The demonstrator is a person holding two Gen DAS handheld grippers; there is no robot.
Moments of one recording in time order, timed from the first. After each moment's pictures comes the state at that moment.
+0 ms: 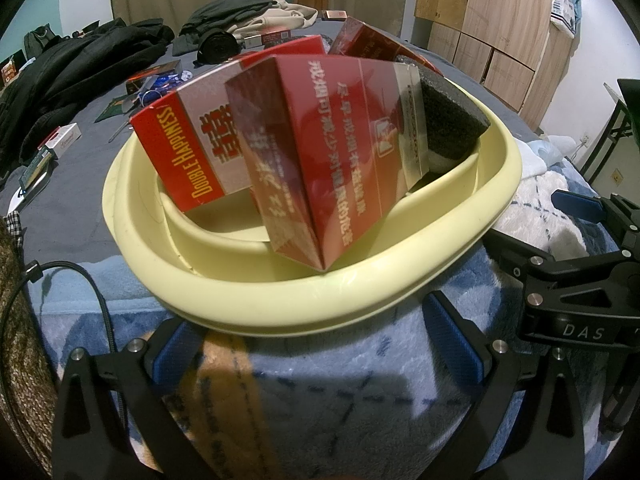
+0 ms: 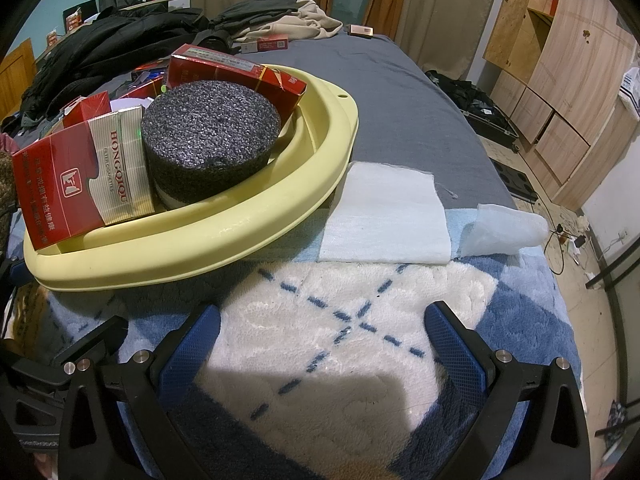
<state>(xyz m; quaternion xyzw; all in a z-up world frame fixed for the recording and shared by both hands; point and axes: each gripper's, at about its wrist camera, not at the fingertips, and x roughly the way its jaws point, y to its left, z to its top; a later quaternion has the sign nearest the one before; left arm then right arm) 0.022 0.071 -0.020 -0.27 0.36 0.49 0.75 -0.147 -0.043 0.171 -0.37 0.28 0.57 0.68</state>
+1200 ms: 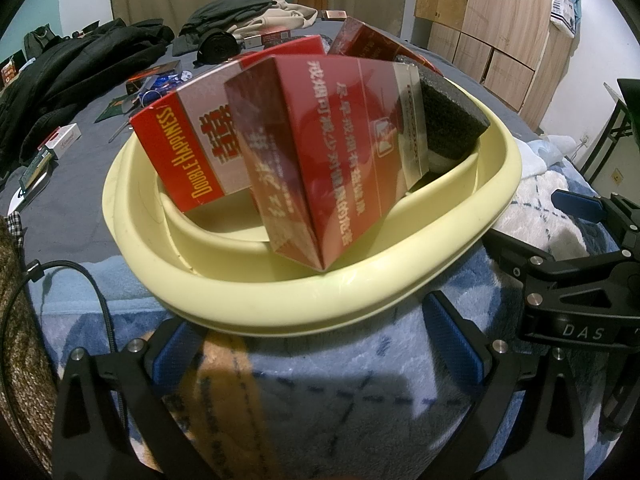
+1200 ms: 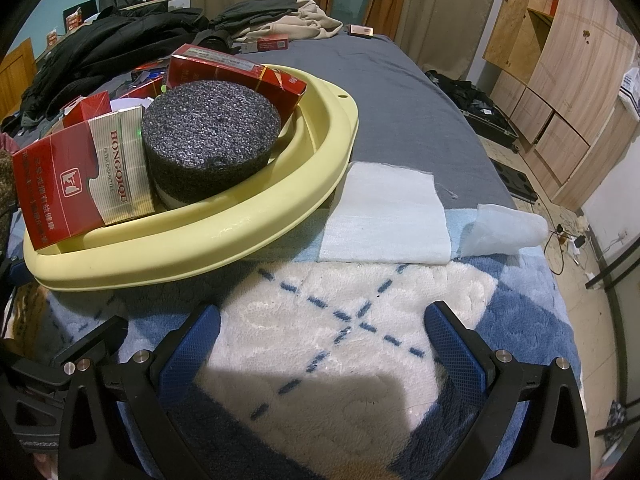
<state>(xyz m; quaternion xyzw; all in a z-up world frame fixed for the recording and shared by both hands) 0.022 0.071 -0.020 -0.27 0.36 0.49 0.75 -0.148 -0.043 0.171 -0.37 0.28 0.57 0.68</state>
